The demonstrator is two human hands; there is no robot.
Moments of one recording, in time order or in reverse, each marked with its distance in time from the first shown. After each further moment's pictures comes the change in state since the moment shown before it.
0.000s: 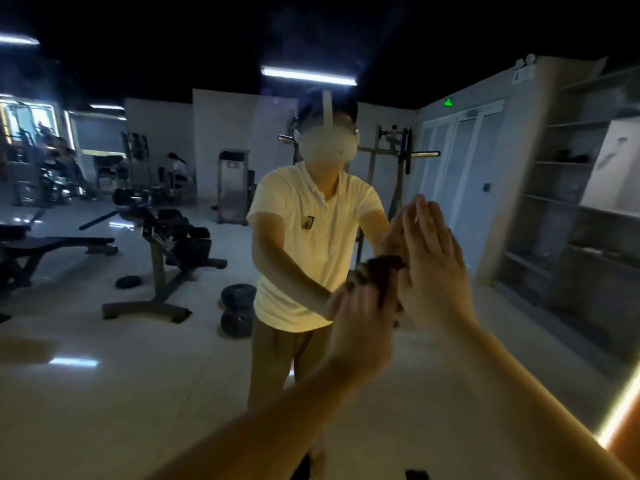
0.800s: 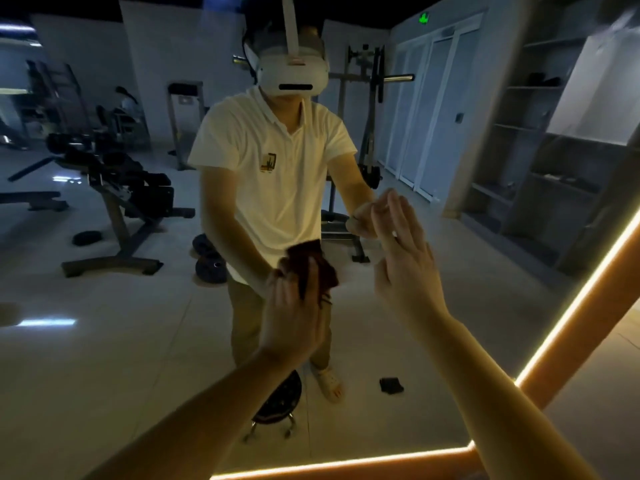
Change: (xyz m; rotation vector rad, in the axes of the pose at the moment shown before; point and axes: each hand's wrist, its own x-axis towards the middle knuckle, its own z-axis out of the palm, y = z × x) left_hand -0.124 -0.041 0.044 0.021 -0.020 -0.153; right_hand -0.094 0.015 0.053 0.096 -0.098 0.052
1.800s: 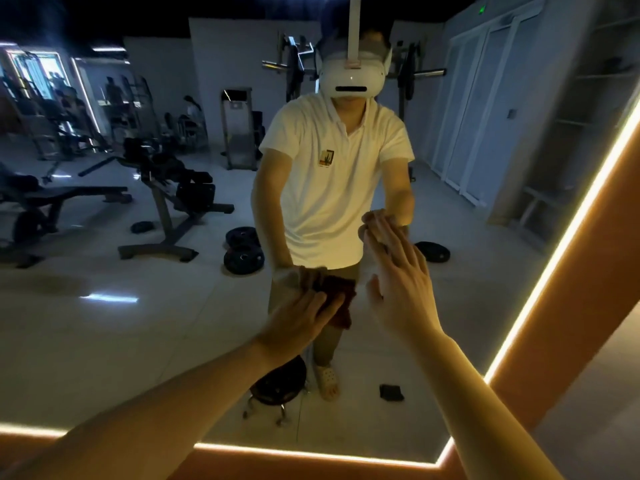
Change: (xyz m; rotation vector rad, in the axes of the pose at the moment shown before) left_hand 0.005 0.141 0.063 0.235 -0.245 0.478; right_hand -0.048 0.178 -0.036 0.185 0.021 -0.179
